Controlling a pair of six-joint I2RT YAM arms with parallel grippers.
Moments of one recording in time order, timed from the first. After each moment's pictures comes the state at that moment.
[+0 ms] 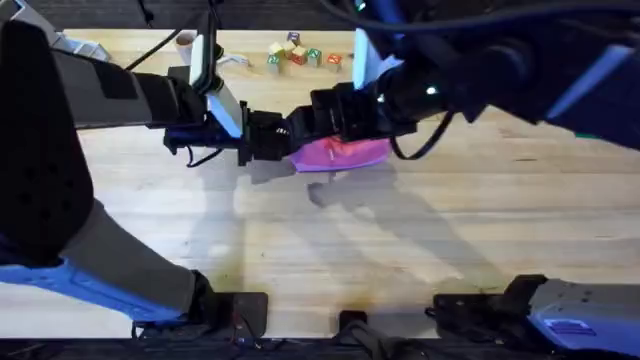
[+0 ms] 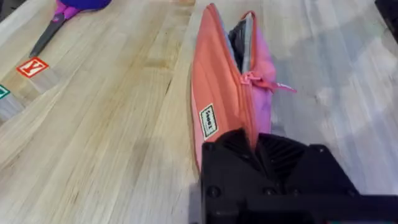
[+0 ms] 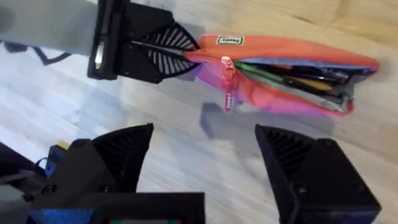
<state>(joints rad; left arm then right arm) 0.11 1.78 0.89 -0.56 1.23 1.39 0.77 1.47 1.34 -0.88 -0.03 0.53</state>
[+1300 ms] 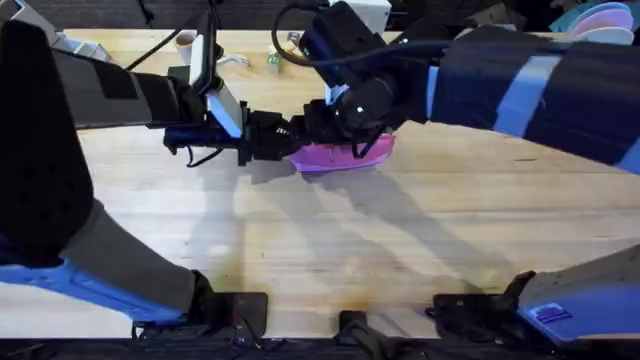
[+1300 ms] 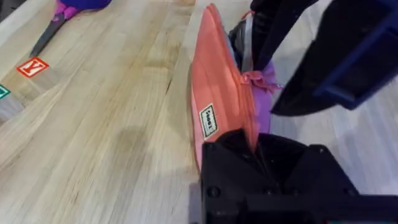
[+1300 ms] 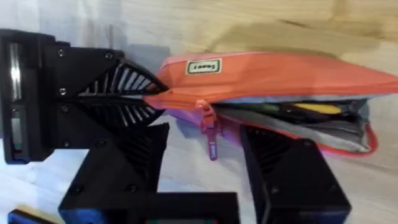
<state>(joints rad) 0.11 1.78 0.89 -0.56 1.23 1.39 0.77 1.72 1.34 -0.74 0.08 0.61</state>
